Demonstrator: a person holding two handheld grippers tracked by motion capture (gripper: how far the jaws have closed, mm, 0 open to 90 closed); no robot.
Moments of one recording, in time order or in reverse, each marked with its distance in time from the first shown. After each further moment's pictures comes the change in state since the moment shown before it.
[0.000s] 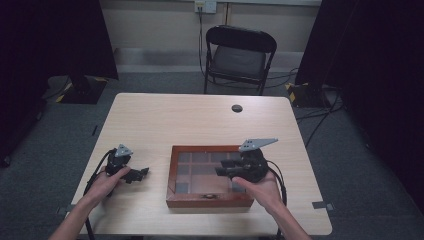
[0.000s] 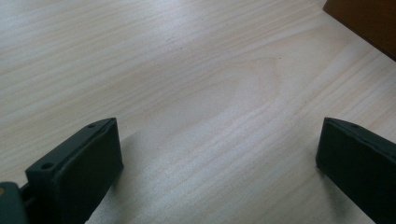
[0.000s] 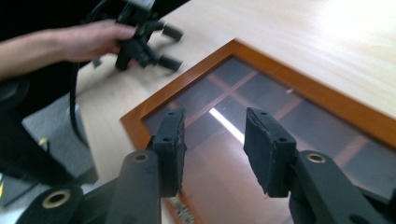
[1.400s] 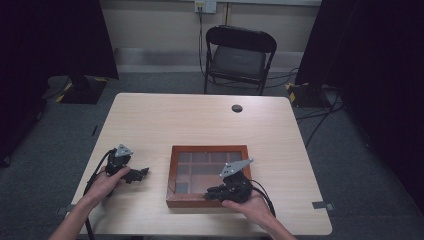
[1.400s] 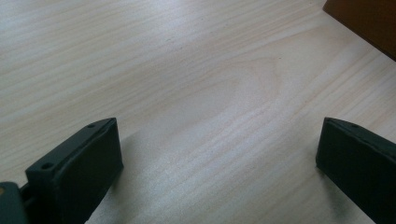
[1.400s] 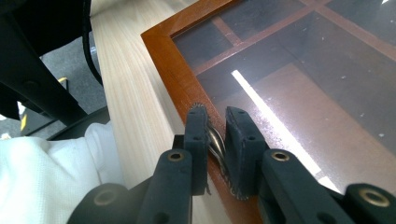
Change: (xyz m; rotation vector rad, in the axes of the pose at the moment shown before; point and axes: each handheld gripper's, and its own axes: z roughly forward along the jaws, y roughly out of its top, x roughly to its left) left arm 0.000 0.000 0.000 -0.002 0.000 0.000; right arm 0.017 -0.046 0.049 0.173 0.105 -0.106
